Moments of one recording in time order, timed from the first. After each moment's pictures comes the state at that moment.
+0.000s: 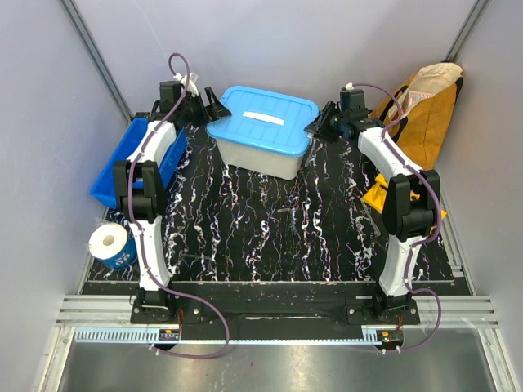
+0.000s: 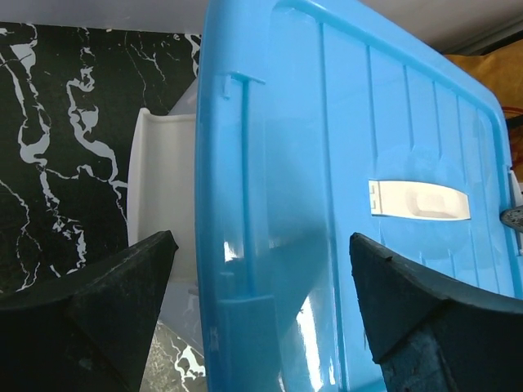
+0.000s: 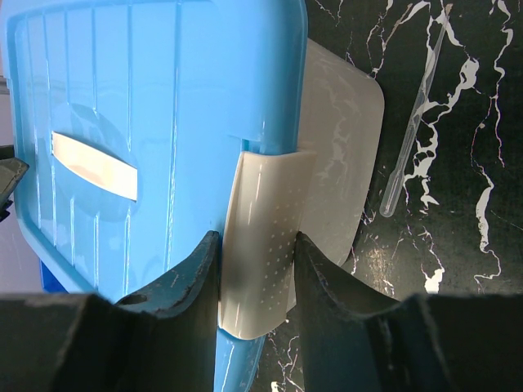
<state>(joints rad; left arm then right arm) -0.03 2.21 1.94 -0.21 0.61 -0.43 0.21 1.98 1.71 -0.36 -0.25 0.71</state>
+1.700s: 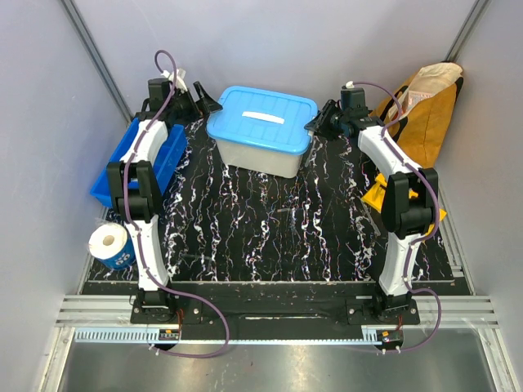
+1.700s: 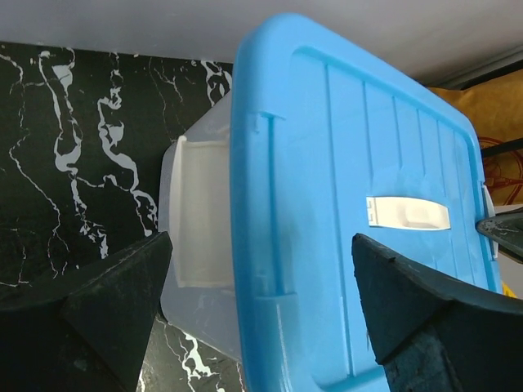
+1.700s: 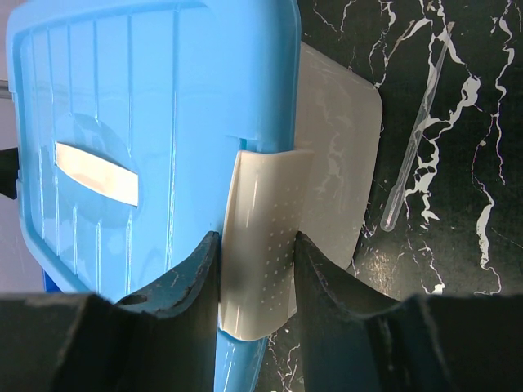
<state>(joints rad) 0.02 2.20 1.97 -0.21 0.63 -0.47 0.20 2.01 1.74 -0.34 -0.26 0.70</state>
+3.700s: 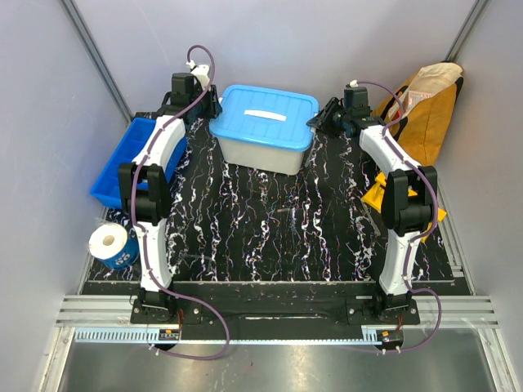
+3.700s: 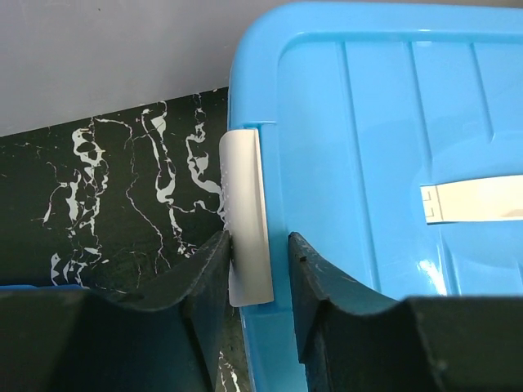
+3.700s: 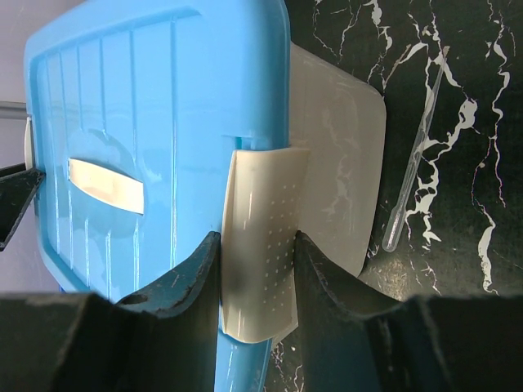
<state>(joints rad) -0.13 2.19 2.04 -0.34 0.27 -0.07 0.19 2.04 1.76 -0.29 -0.28 0.74</state>
